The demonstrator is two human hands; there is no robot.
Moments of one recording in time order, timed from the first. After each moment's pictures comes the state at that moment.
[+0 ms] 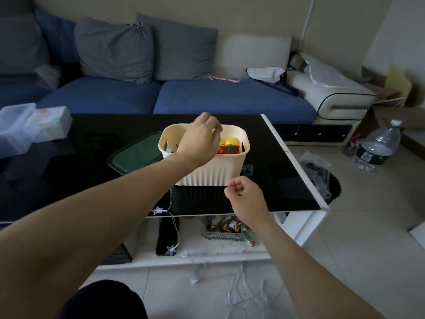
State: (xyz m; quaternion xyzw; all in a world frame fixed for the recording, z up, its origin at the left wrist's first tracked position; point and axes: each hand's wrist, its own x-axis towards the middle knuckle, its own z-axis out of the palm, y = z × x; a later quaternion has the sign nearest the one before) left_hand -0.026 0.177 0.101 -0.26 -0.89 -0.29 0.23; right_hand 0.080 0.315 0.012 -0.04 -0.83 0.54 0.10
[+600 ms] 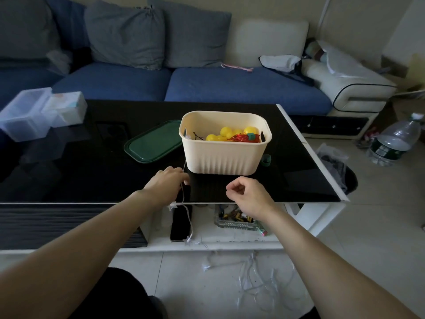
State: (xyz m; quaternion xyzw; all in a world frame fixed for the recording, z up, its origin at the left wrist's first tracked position) left_hand 0.009 0.043 -0.002 -0.21 -0.97 -0.07 -0.05; right_hand 0.078 0.288 0.004 -0.01 -0.89 0.46 -0.03
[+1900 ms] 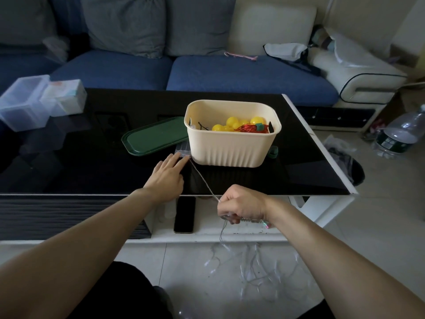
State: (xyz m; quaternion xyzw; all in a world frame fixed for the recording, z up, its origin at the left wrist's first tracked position) left_hand 0.006 0.030 -0.032 -0.16 -0.97 -0.16 -0.02; right_hand 0.089 0.257 0.025 0.14 -0.84 0.43 -0.31
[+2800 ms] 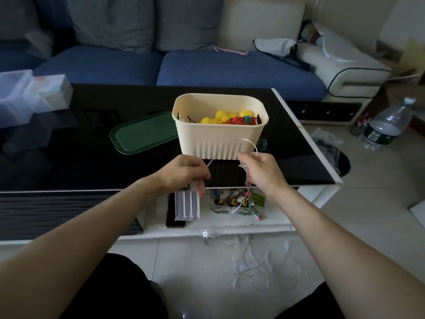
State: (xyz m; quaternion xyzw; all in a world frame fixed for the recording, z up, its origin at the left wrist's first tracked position) left_hand 0.049 0.083 0.032 -0.18 -0.82 -0.50 -0.22; right_hand 0.081 0.299 0.027 -0.07 -0.79 0.60 0.03
